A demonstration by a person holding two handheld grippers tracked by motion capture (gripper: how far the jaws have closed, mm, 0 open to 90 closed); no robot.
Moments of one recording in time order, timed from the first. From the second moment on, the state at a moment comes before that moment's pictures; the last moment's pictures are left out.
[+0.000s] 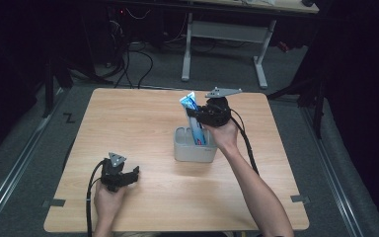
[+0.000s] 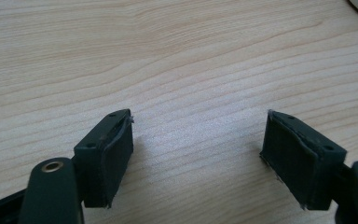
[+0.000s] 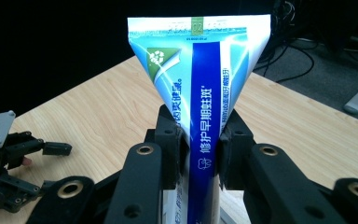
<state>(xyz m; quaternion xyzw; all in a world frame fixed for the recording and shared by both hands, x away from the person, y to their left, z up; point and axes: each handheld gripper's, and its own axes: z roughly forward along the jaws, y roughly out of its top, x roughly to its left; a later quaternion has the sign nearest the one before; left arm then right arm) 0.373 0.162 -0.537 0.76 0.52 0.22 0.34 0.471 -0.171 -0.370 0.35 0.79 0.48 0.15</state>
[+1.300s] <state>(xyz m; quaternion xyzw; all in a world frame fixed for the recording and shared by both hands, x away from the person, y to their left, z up) 0.373 0.162 -0.537 0.75 0.52 0.22 0.34 0.465 -0.177 -0.392 0.35 0.81 0.45 0.15</state>
